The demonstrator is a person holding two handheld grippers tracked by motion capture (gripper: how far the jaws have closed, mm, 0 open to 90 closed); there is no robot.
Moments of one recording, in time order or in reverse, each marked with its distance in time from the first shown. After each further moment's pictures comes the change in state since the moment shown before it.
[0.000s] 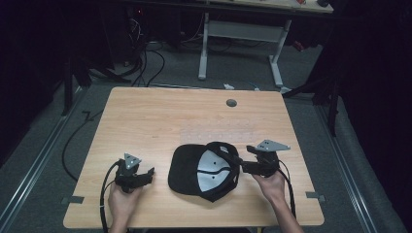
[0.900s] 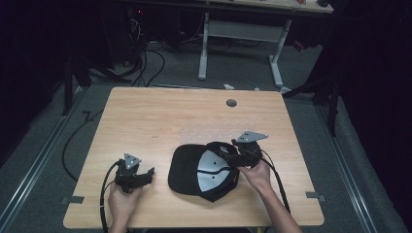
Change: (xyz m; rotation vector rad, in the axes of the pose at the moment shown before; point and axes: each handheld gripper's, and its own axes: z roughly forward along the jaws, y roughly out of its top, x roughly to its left) left arm 0.000 0.000 0.000 0.001 0.001 -0.001; right arm 0.013 0.027 0.046 0.069 0.049 -0.092
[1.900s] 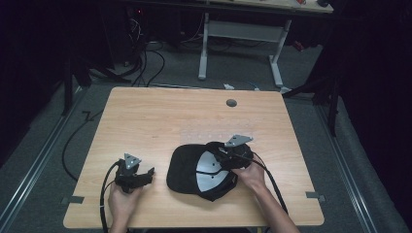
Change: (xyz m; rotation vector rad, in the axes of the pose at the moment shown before) left arm 0.000 0.000 0.000 -0.001 0.001 0.000; right arm 0.008 -0.008 0.032 0.095 -0.050 -0.122
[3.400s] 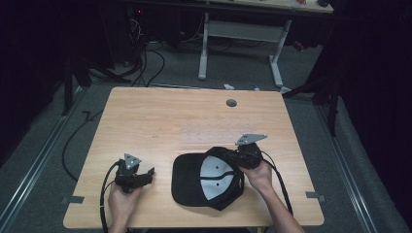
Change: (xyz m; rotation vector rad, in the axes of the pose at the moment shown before) left arm 0.000 0.000 0.000 0.000 0.000 -0.003; right arm -0.010 0.000 -0.037 -0.036 0.142 0.108
